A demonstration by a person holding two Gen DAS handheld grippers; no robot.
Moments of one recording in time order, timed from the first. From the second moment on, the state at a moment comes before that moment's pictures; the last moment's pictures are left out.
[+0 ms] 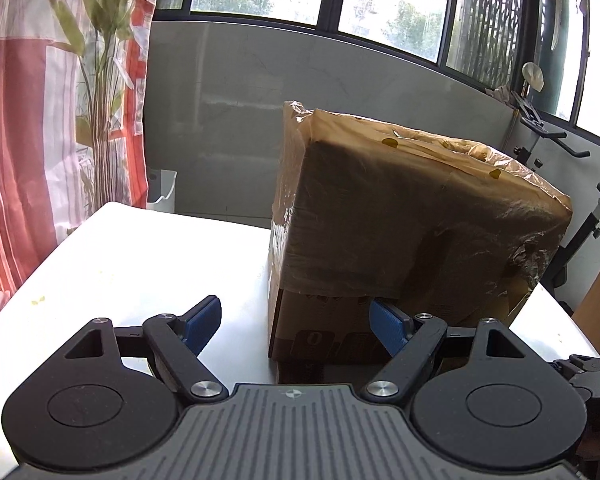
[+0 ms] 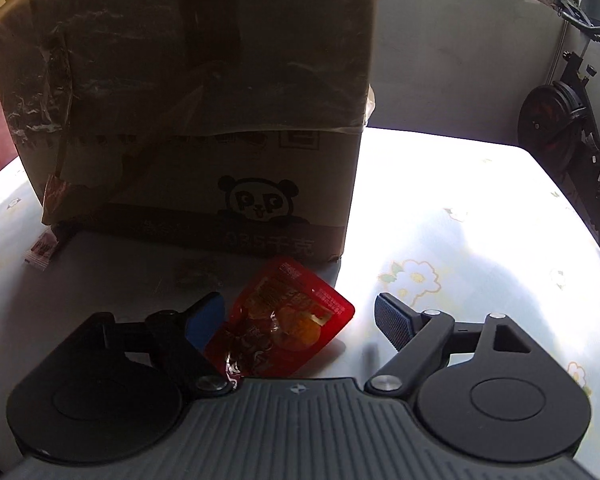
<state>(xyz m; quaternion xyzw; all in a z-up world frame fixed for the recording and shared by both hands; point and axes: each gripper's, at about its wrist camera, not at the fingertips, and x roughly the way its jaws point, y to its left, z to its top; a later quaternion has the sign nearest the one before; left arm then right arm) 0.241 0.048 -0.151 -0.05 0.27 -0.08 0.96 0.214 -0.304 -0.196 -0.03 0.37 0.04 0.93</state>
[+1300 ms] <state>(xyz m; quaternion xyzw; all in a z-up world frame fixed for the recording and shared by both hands) 0.251 0.029 -0.210 -0.02 0.36 -0.08 0.93 0.204 -0.321 -0.215 -0.04 0.33 0.15 0.93</state>
